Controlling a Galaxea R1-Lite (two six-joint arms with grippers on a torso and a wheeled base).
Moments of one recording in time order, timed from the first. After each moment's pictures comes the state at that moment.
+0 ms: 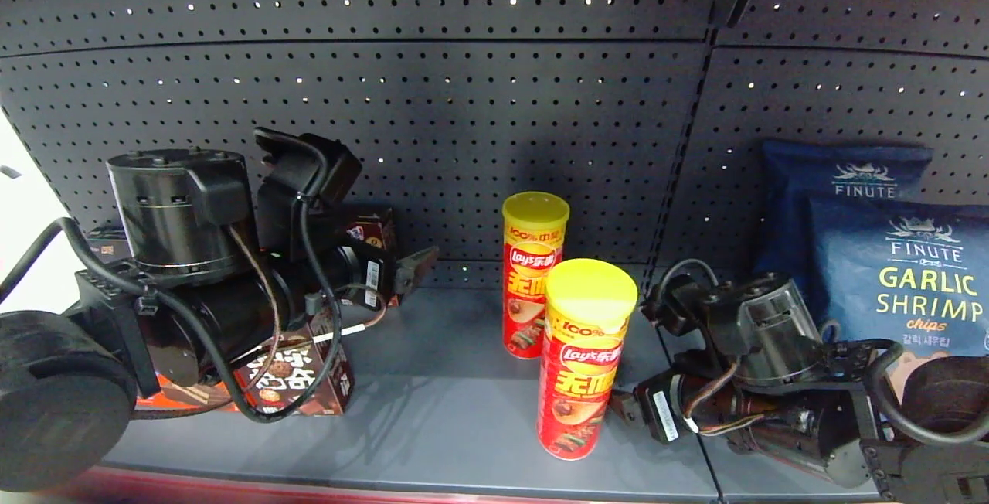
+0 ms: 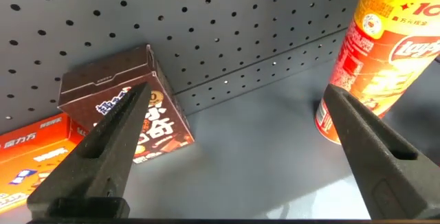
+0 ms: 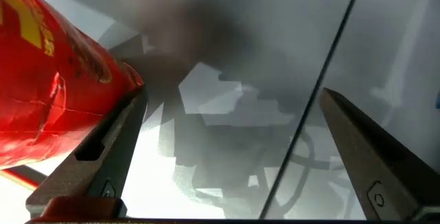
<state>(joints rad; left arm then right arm) -0.46 1.61 -0.78 -0.64 0.12 0.12 0.74 1.69 -0.75 -0.29 -0.33 0.13</state>
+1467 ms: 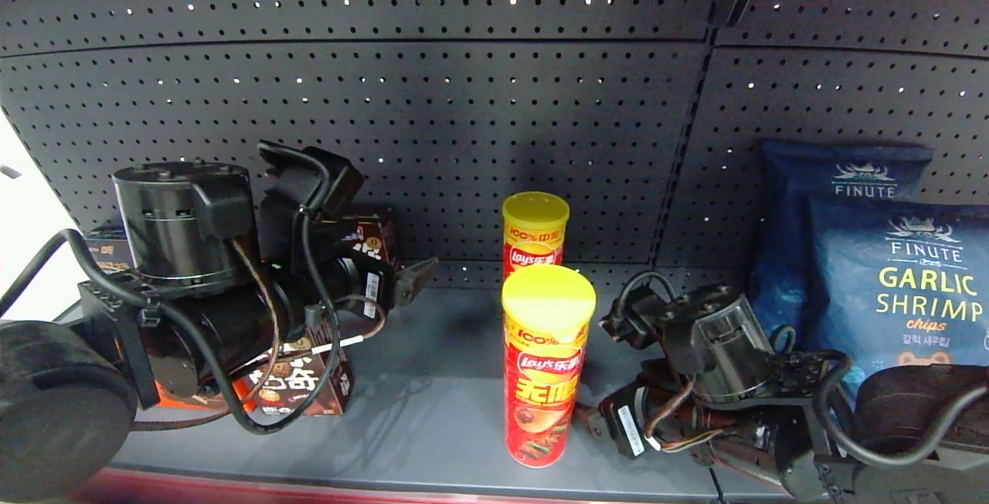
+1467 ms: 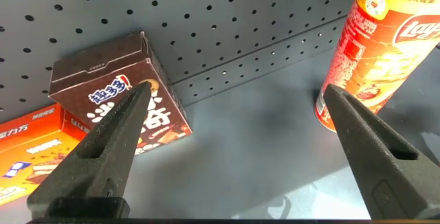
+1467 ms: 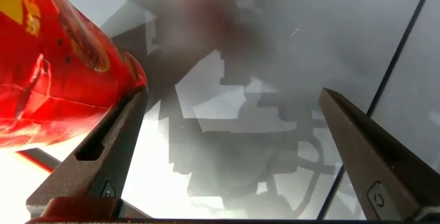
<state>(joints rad) -0.46 1.61 -0.75 -0.64 0.11 0.12 0.82 1.75 -0.79 -0.32 -0.33 0.13</state>
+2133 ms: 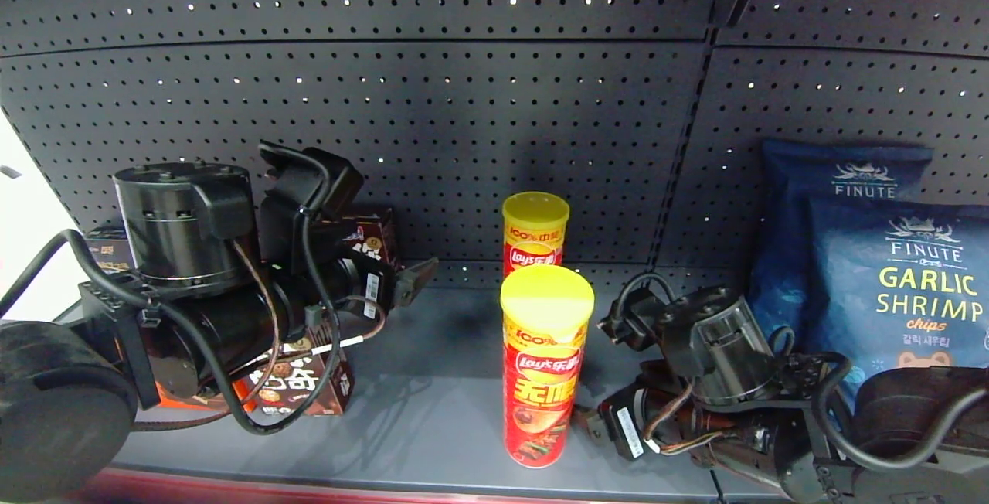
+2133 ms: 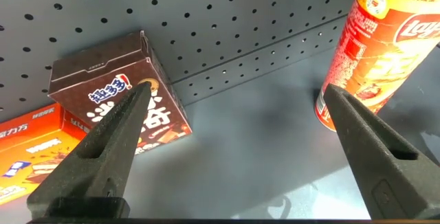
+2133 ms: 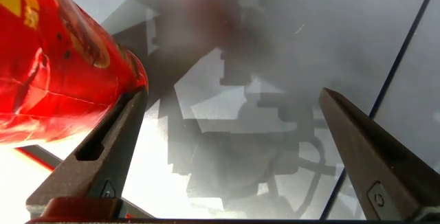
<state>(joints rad) -0.46 1.61 -0.75 -0.64 0.11 0.12 0.82 1.75 -0.79 -0.32 -0.33 0.13</state>
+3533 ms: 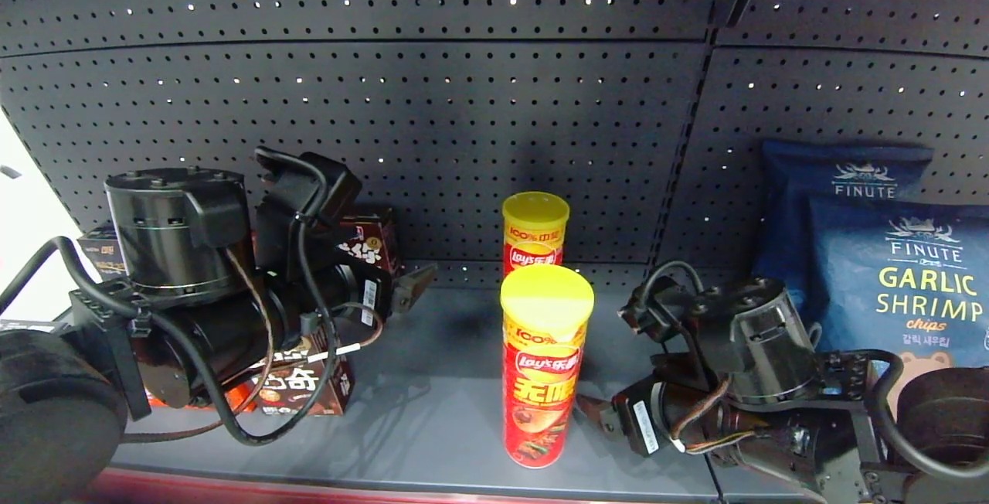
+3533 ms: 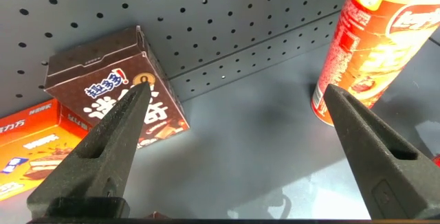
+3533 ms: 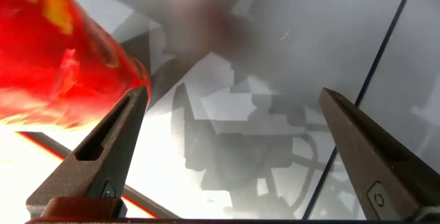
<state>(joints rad) -0.46 1.60 -0.73 -0.64 0.11 0.12 0.82 1.68 -0.76 -0.32 -0.33 0.15</state>
